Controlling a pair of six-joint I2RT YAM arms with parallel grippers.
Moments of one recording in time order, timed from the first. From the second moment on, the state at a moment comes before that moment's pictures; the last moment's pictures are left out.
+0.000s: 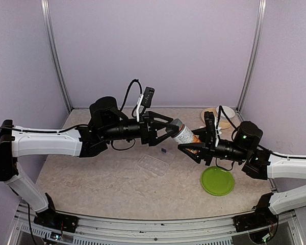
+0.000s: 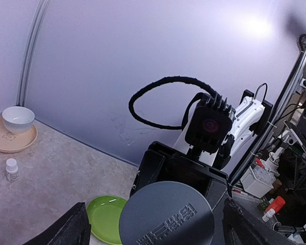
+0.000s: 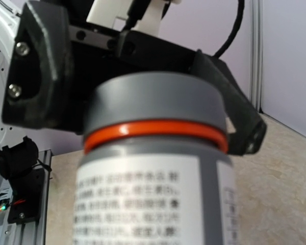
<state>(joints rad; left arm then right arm) -0.96 1.57 1.07 0.58 0.51 -0.43 0.84 1.07 0.55 0.58 -0.44 0.09</state>
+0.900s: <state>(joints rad) -1.00 1.54 1.05 0.54 0.40 -0.45 0.84 1.06 0.54 0.56 -0.41 0.05</state>
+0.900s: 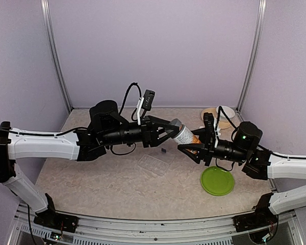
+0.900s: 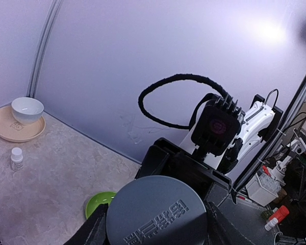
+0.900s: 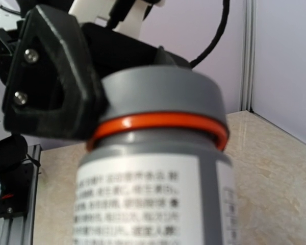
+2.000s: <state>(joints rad) -0.89 1.35 0.86 0.36 -0.12 -0.58 0.84 1.04 0.46 0.57 -0.34 -0.03</state>
